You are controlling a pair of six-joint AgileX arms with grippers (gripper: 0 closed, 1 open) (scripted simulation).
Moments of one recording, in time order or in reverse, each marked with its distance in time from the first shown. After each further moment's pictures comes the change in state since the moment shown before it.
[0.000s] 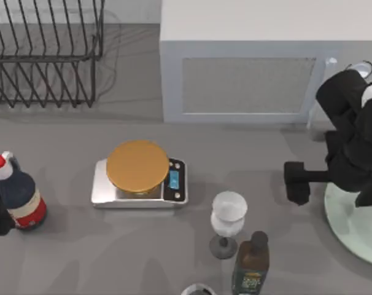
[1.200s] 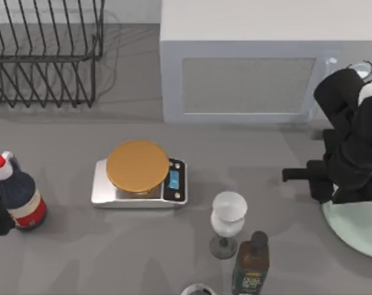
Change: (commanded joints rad) left arm 0.000 0.000 0.000 0.000 0.000 0.000; right arm 0.000 0.000 0.000 0.000 0.000 0.000
